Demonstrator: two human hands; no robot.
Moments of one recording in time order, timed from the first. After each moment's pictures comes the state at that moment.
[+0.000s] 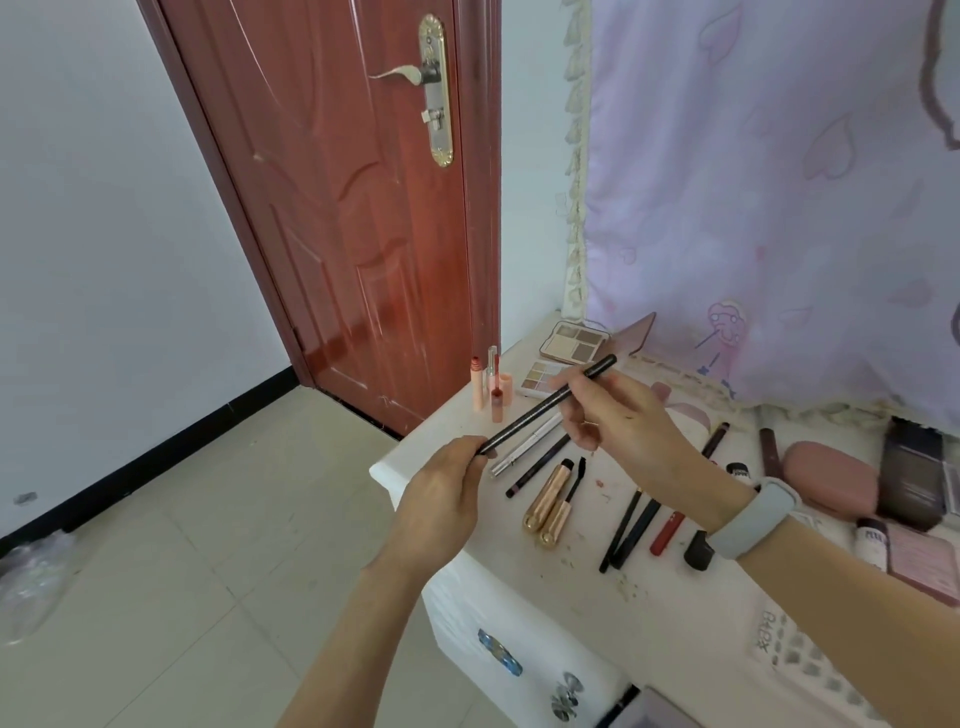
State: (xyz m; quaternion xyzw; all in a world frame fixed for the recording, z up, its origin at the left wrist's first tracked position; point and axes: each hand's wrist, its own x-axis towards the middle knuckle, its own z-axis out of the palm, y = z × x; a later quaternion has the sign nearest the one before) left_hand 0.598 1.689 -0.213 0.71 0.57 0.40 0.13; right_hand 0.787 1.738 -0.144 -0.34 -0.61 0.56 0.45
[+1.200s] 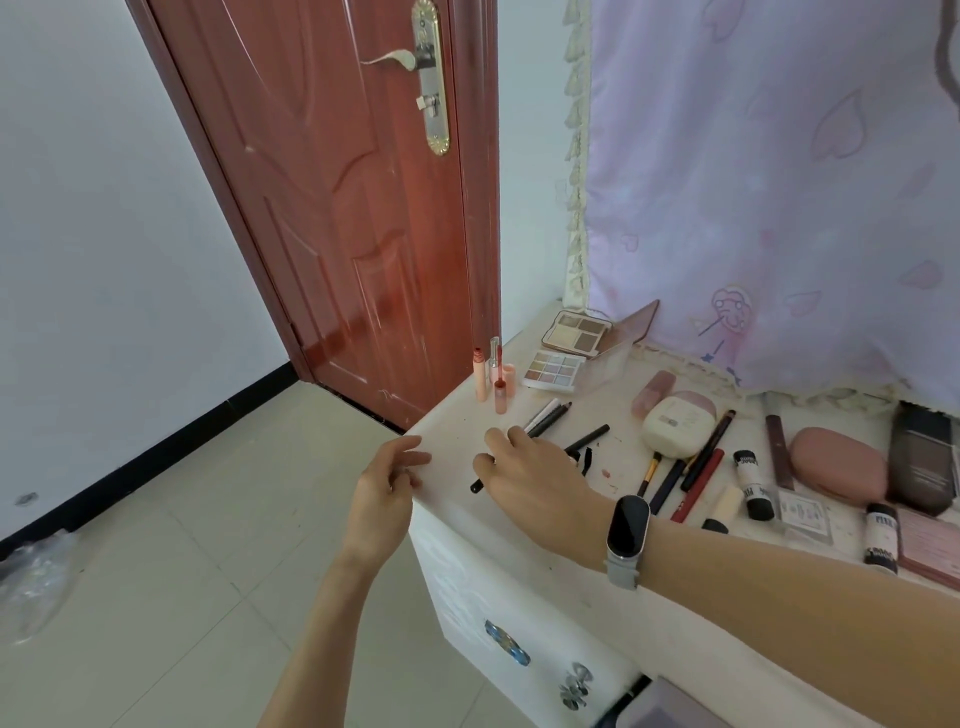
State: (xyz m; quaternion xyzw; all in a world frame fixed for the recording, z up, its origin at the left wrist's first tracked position) left_hand 0.547 1.688 -0.239 0.51 0.64 0.48 0.31; right_hand 0.724 1.715 -0.187 -0.36 -0.92 -0.18 0.01
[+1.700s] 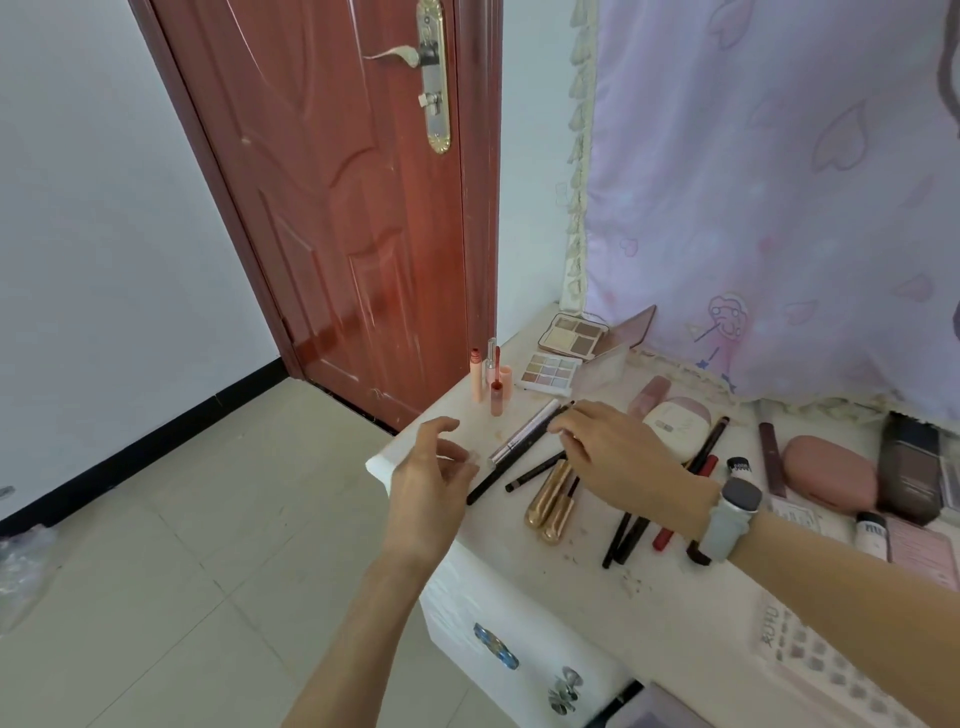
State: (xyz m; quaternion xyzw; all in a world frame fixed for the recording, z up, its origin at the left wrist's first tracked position) left_hand 0.596 1.691 -0.220 0.55 0.65 0.46 0.24; right_hand 0.794 1.749 -0.184 -0.46 -0.88 0.04 0.15
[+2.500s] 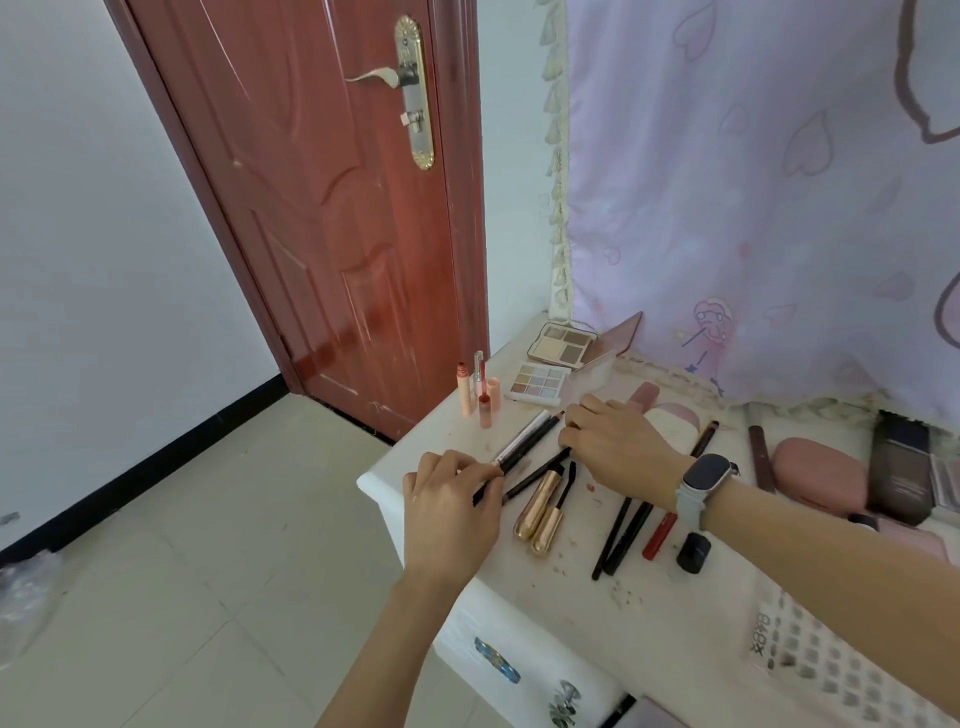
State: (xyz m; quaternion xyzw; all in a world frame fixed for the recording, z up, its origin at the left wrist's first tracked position) left_hand 0.626 1.689 -0.217 0.66 0.67 0.35 0.03; right_hand 0.817 1.791 -0.205 -0.38 -0.91 -0.15 -0.03
